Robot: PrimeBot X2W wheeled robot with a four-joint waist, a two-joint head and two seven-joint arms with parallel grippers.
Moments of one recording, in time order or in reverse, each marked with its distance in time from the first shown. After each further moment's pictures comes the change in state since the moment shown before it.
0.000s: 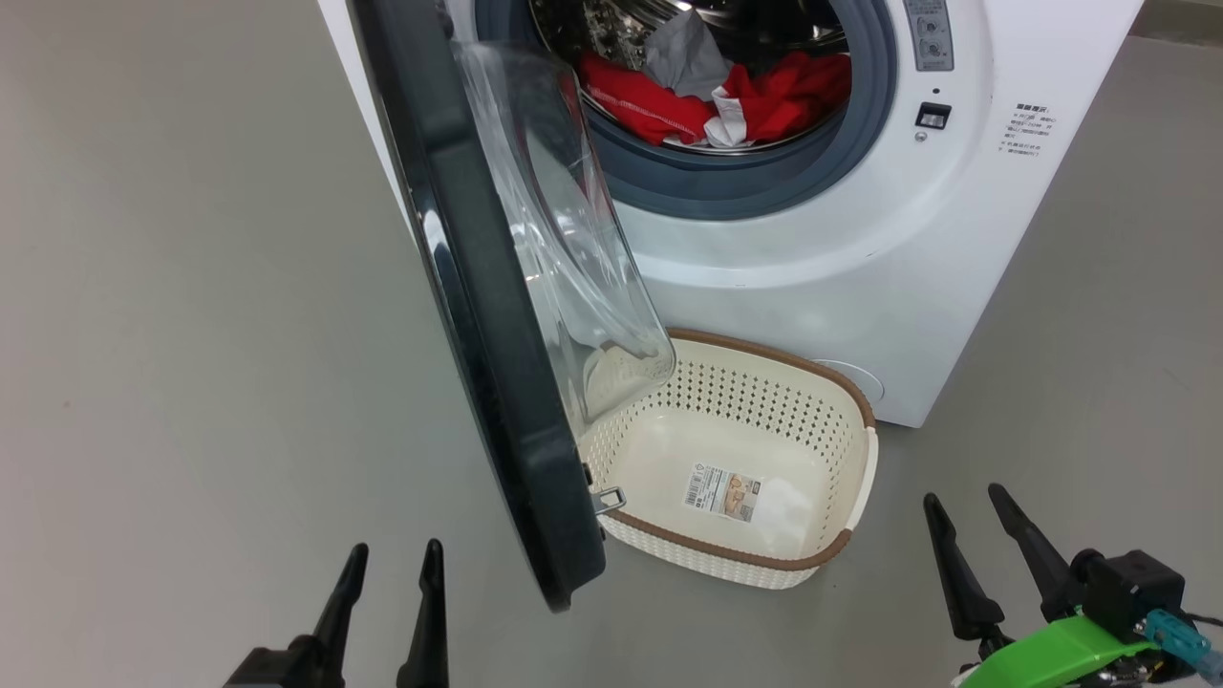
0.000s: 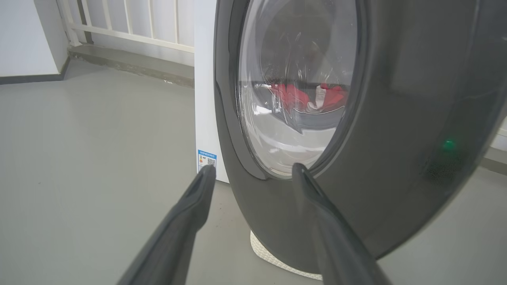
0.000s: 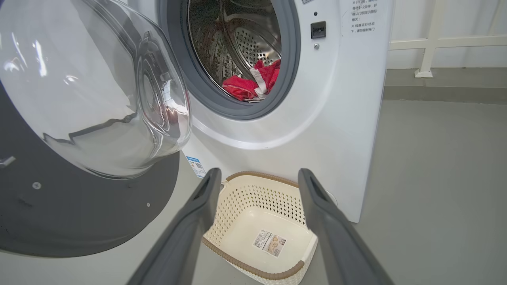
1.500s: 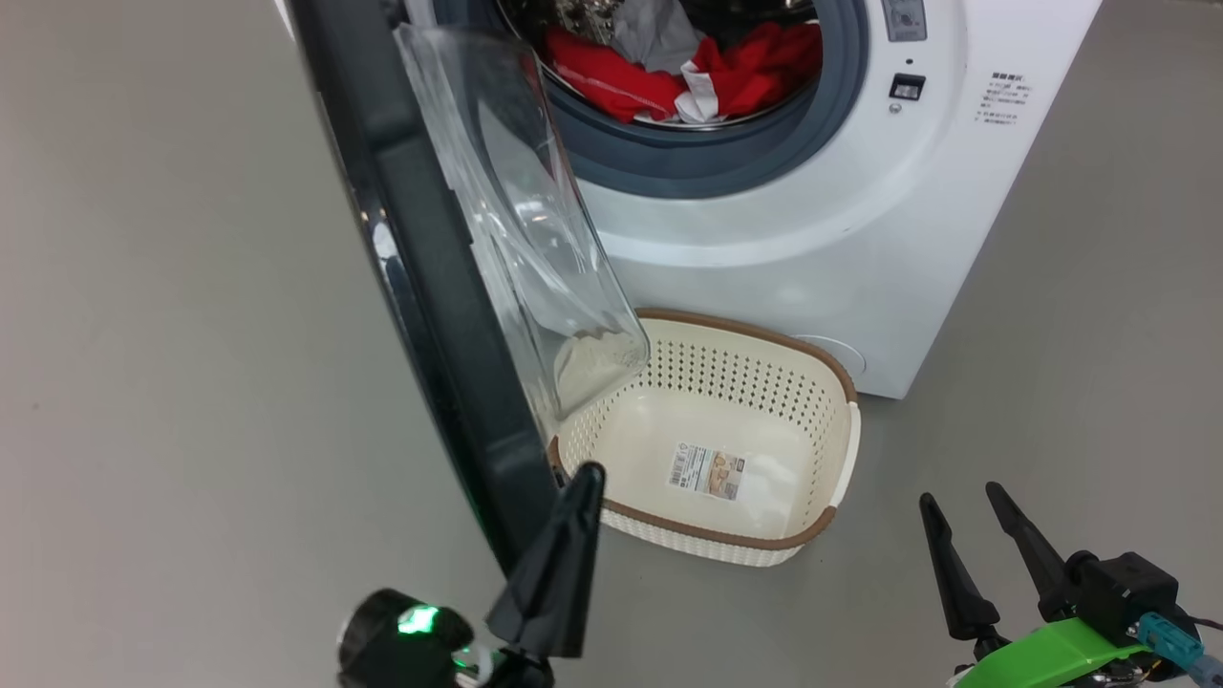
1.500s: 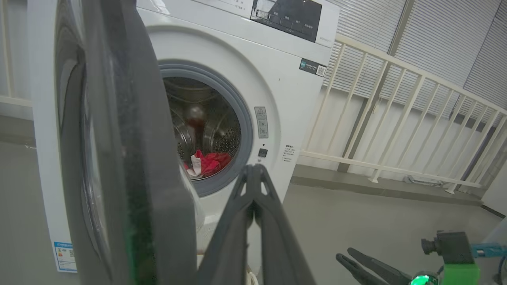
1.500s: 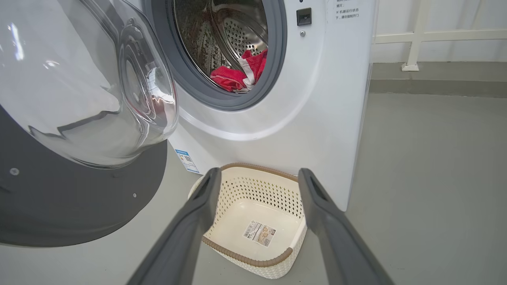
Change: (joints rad) left arm -0.088 0.005 -0.291 -0.342 -0.016 0.011 -0.004; right arm 0.025 0.031 -0.026 -0.017 -0.067 0.000 0.000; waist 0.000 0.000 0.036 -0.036
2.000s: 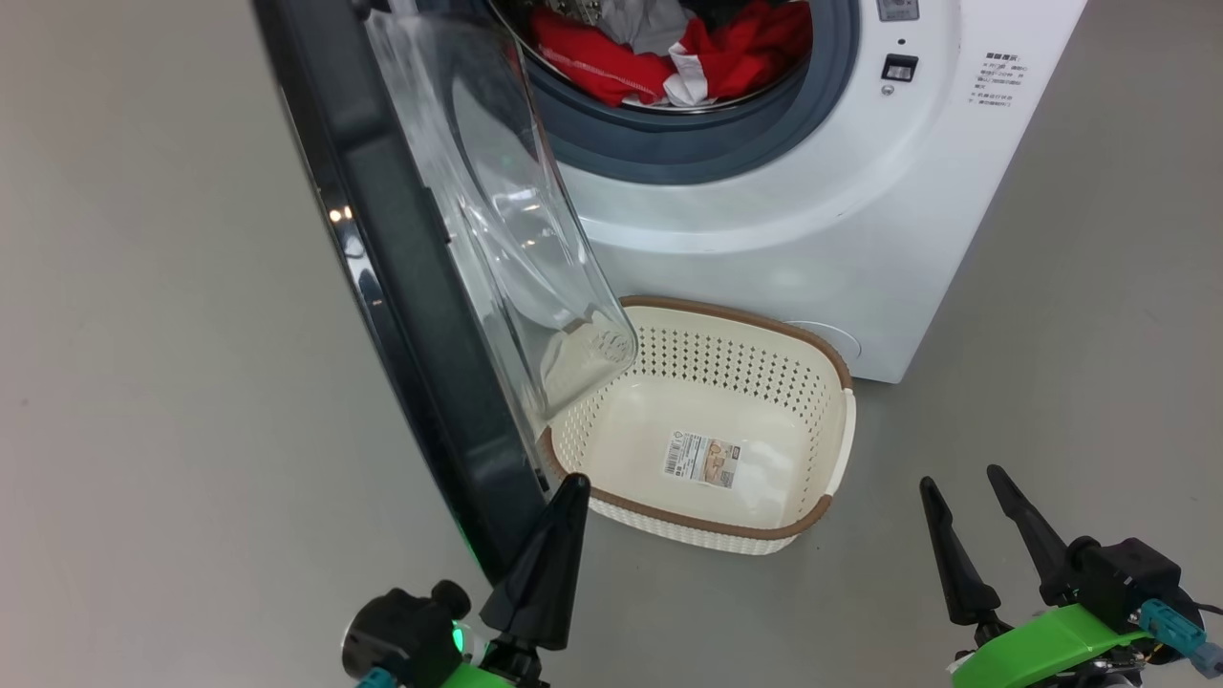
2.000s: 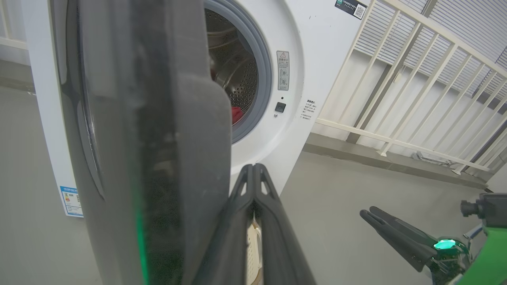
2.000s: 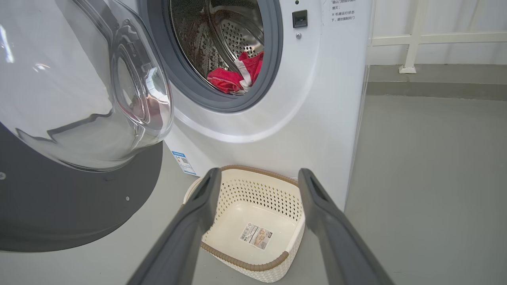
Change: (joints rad) left arm -0.047 0.001 -0.003 0.211 -0.091 -0.012 0.000; right arm -0.023 -0.008 0.002 -0.011 -0.007 0.000 0.000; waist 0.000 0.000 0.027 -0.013
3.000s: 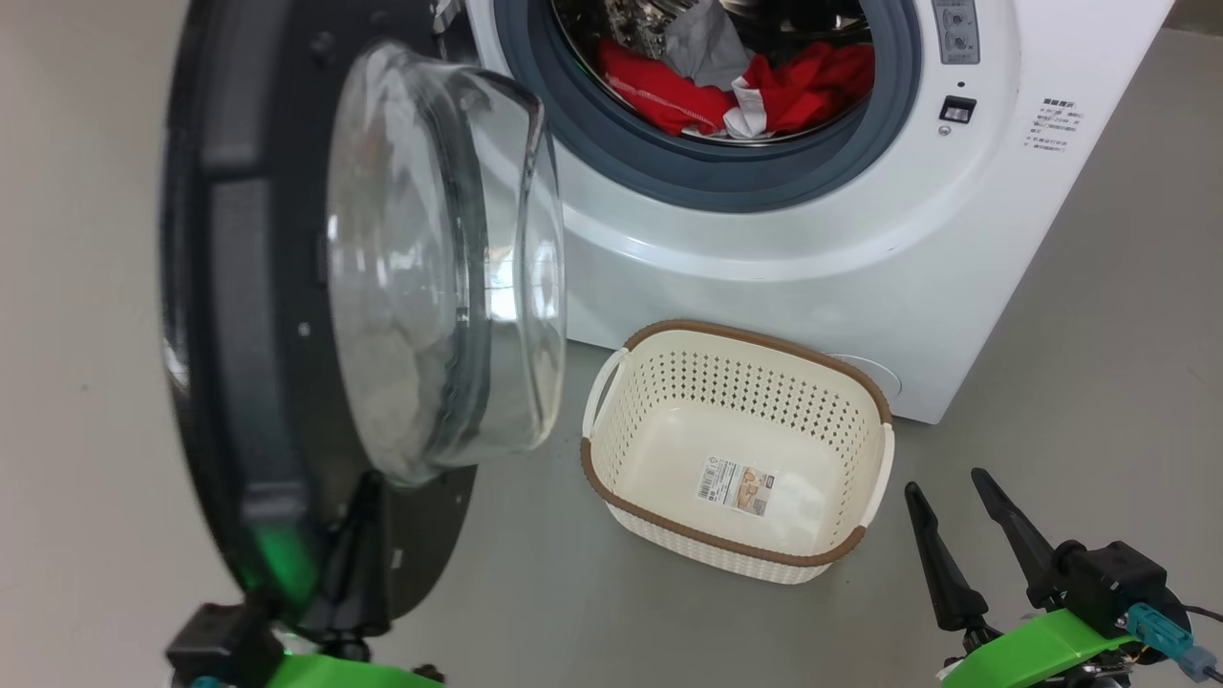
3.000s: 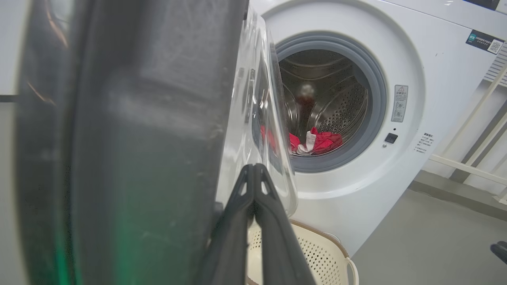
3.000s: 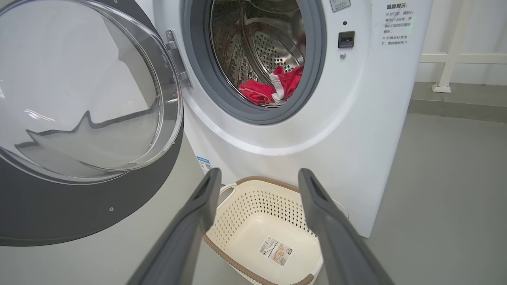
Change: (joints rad) left arm 0.072 -0.008 0.299 0.043 0.032 0.002 0.000; right arm 0.005 -0.002 0.027 -0.014 0.000 0.000 0.000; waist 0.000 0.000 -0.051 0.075
